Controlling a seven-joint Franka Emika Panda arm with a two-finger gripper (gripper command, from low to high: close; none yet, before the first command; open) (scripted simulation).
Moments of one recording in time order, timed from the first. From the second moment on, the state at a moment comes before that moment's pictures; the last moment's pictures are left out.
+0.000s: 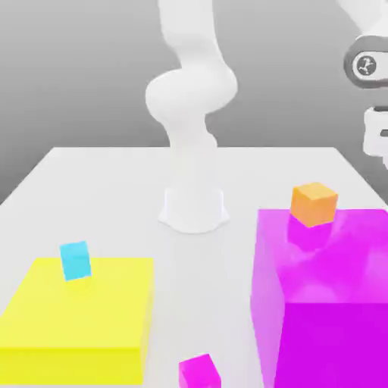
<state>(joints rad) 0.90 -0.11 0.10 -2.57 0.17 2.57 -0.96</state>
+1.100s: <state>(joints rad) 0.92 0.19 0.02 -2.85 -0.04 3.04 -1.62</state>
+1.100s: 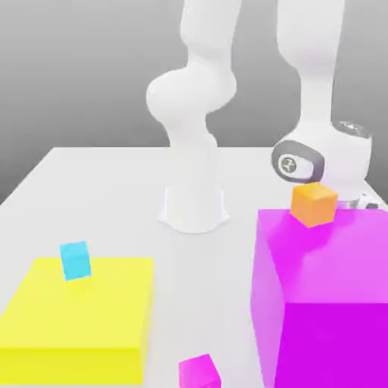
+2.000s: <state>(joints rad) 0.94 0.23 -0.06 -2.15 -0.21 2.33 -1.04</state>
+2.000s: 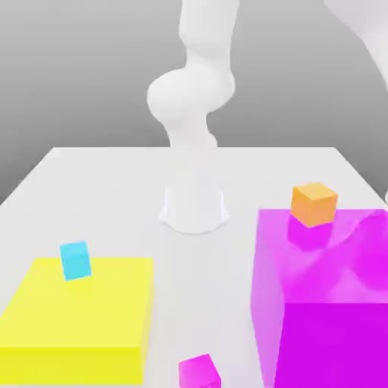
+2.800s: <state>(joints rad) 0.43 0.20 -0.41 -2.39 0.16 2.56 -1.05</state>
